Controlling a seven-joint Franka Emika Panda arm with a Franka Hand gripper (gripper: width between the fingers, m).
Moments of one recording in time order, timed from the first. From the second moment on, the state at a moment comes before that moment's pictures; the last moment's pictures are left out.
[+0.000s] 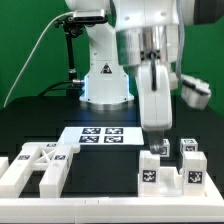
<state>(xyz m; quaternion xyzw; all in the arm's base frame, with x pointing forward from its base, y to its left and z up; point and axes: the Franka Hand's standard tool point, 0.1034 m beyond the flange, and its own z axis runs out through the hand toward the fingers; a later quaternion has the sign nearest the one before) 0.643 0.056 0.102 -0.67 0.74 -0.01 0.07</state>
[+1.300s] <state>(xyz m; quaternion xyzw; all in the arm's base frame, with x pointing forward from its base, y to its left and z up) 0.624 0.057 0.102 -0.92 0.38 -0.06 0.05</state>
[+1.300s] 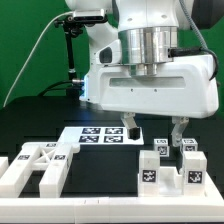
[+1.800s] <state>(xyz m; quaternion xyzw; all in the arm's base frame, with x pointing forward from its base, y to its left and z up) 0.601 0.037 0.092 -0.99 0.07 -0.14 0.01</state>
